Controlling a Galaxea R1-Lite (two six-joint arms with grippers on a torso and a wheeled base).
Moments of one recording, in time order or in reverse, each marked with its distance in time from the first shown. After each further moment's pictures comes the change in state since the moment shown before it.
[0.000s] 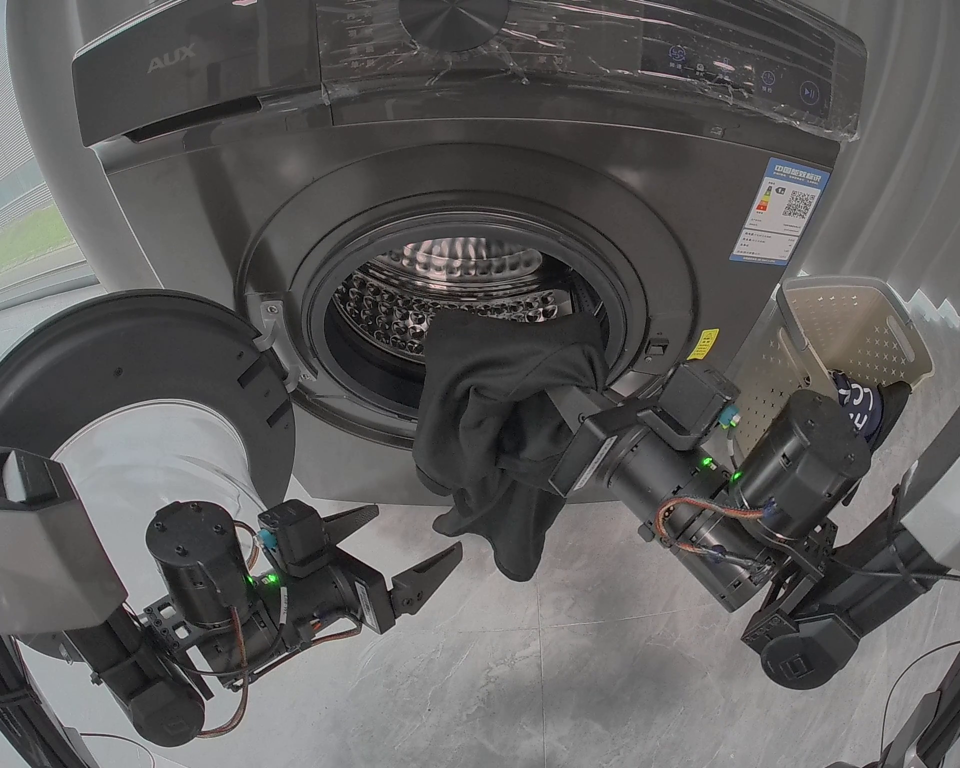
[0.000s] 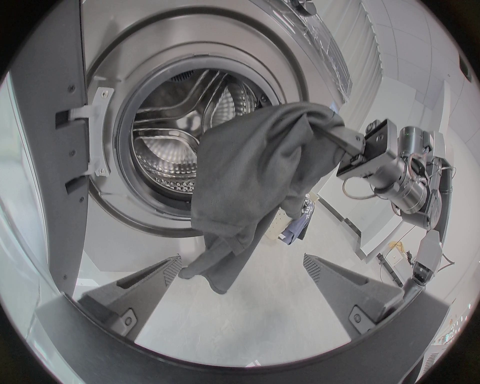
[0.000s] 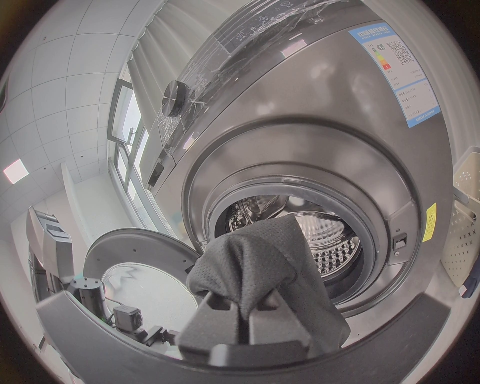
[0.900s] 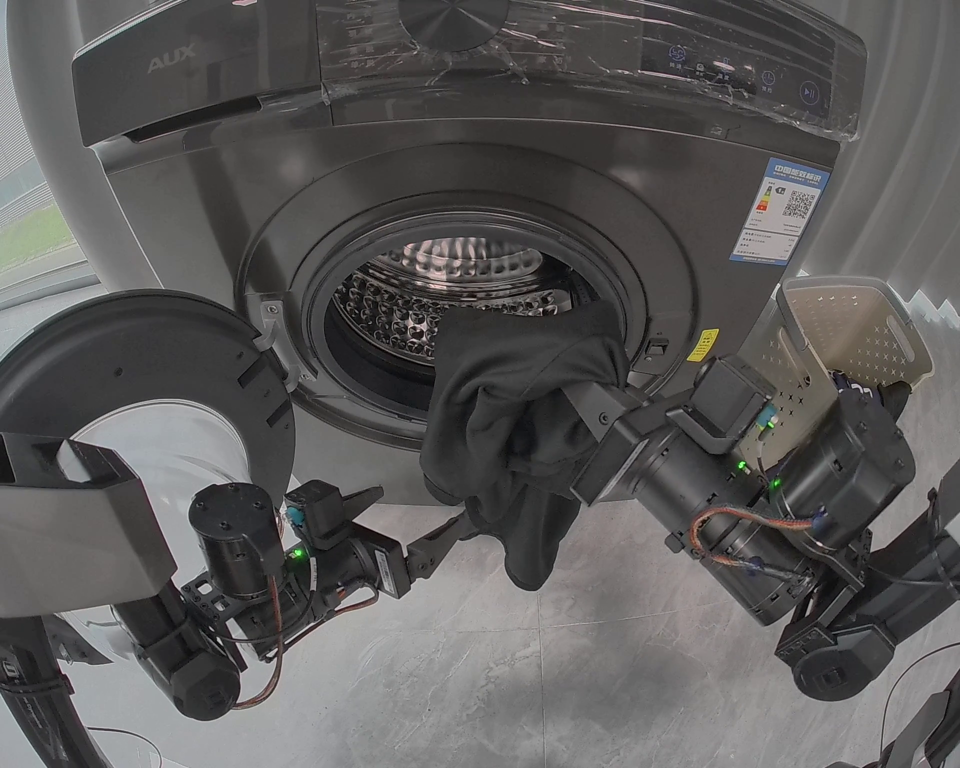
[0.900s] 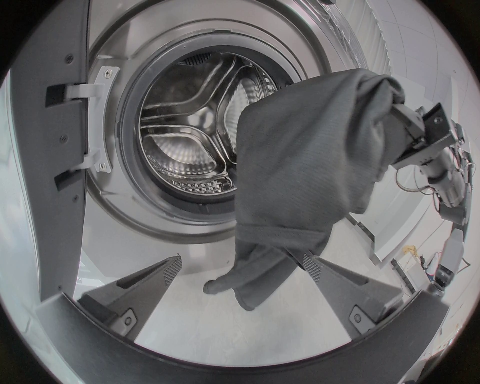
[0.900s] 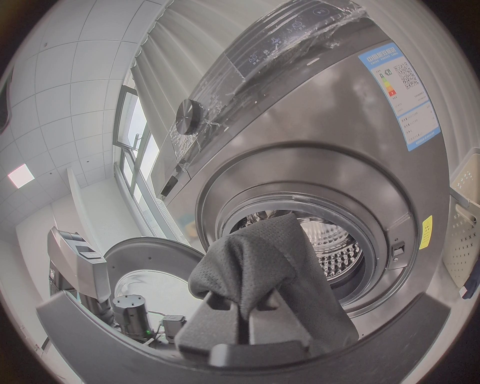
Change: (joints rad) left arm 0.043 0.126 -0.127 0.000 0.026 0.003; right arm 0.035 -0.085 0.056 0.002 -0.001 0.000
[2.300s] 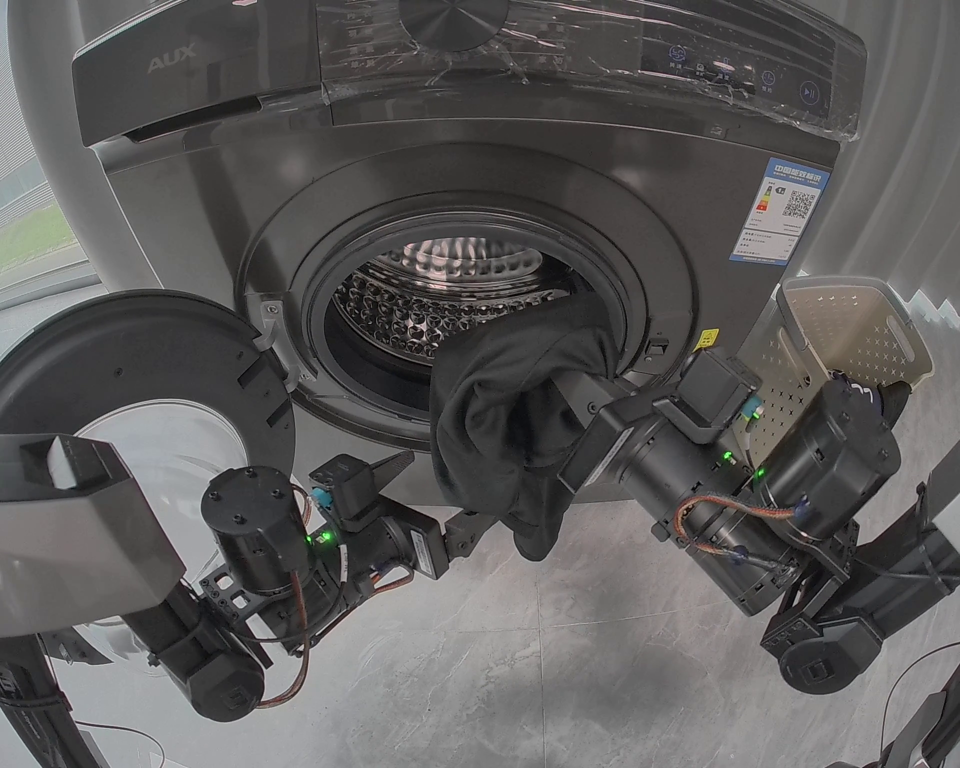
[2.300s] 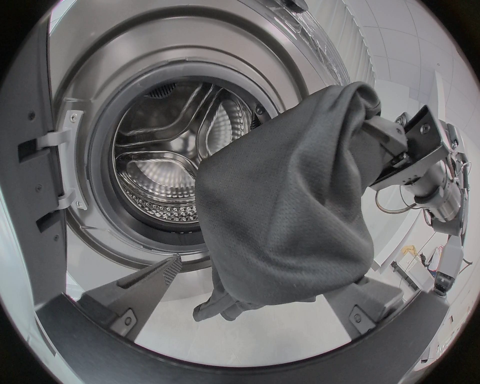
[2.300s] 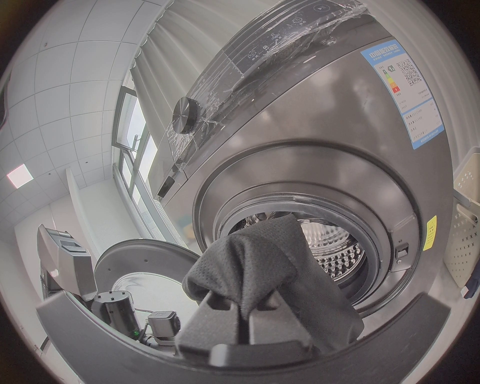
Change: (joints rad) left arm -0.091 -0.026 -0.094 -0.004 0.068 0.041; right arm -0.007 0.027 -0.044 0.009 -0.004 0.001
